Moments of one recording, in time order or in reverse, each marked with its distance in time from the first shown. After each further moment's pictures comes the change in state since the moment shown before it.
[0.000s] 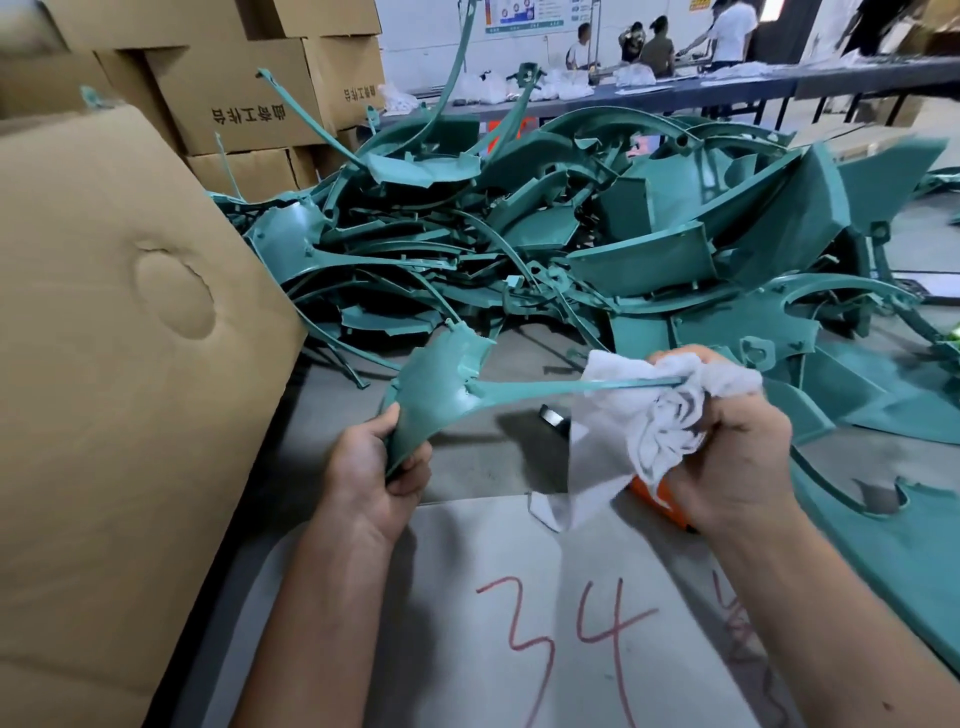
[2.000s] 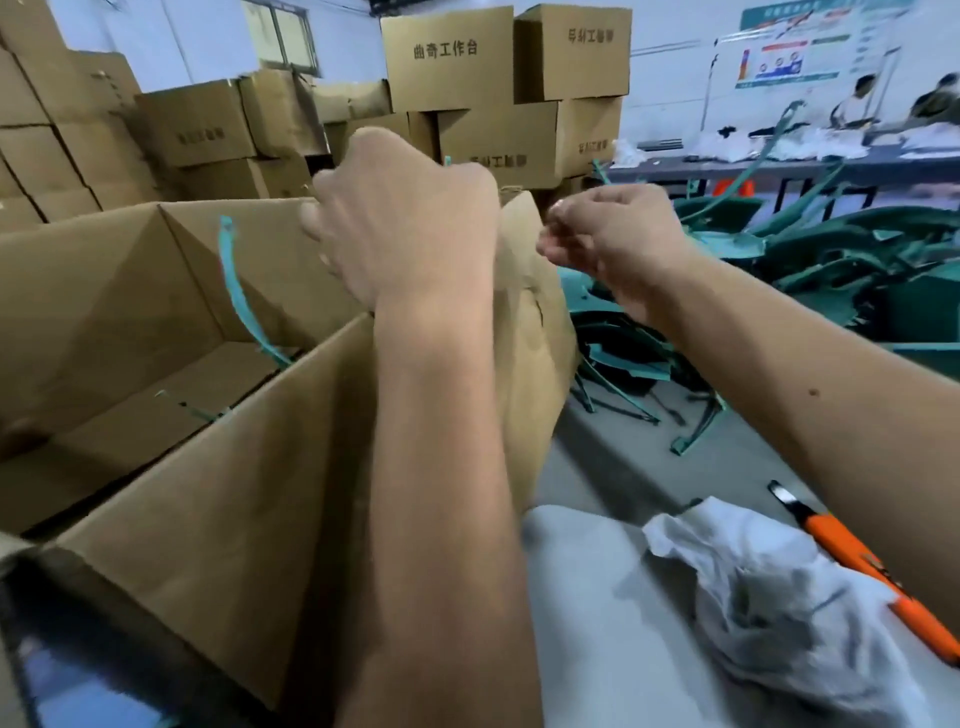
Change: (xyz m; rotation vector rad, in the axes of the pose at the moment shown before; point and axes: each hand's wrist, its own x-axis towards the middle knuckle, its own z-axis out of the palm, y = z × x) left_hand -0.167 0.217 0.060 1.219 1.129 1.091; right_hand 0.106 0.048 0.297 -0.537 -0.308 0.157
